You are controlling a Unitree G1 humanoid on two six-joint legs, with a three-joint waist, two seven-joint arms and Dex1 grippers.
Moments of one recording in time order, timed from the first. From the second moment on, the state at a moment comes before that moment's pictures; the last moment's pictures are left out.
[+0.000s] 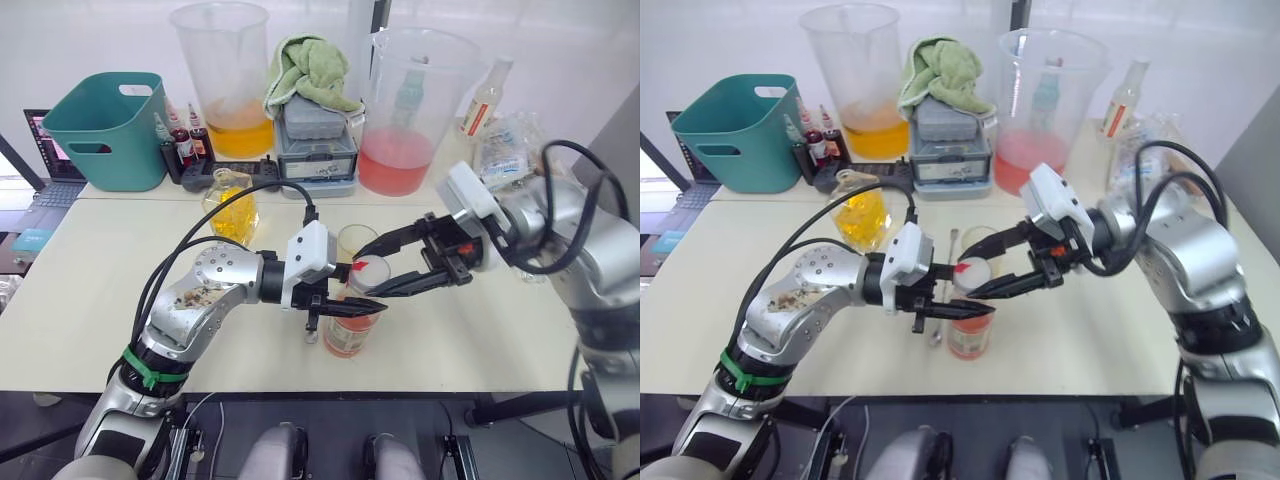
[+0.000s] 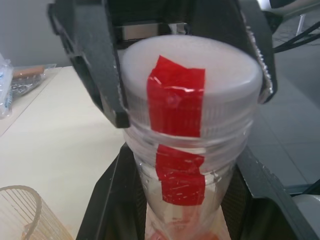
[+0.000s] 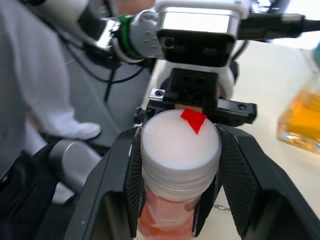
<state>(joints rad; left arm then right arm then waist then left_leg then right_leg) -0.61 0.51 -0.26 -0.35 -0.50 0.54 -1.05 -0.91 -0.80 0.23 -0.11 0.65 0.49 1.52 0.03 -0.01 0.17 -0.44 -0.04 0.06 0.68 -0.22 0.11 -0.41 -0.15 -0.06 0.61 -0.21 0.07</state>
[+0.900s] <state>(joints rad) -0.59 0.50 -0.25 -0.36 -0.51 0.56 -1.02 -0.77 -0.83 0.06 -0.29 0.76 0.66 1.31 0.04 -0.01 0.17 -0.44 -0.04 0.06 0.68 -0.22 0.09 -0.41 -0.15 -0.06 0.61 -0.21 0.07</state>
